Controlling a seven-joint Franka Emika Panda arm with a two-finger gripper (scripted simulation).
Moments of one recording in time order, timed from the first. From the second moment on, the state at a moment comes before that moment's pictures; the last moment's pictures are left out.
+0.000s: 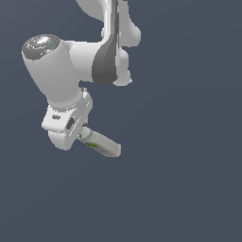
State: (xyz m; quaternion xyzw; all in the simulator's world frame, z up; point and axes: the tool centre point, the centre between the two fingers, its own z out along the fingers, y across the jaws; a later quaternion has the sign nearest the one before) arm 0.048 -0.146 0.230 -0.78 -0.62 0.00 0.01
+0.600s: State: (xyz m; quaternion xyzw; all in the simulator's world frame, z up) arm 0.063 -0.211 0.233 -0.78 -0.62 0.00 0.01
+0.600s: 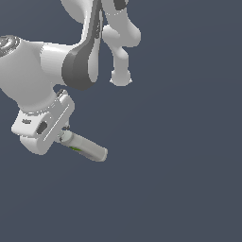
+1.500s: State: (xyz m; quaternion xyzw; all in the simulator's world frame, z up) arm 0.069 -0.246 0.227 -0.78 -0.62 0.01 0.01
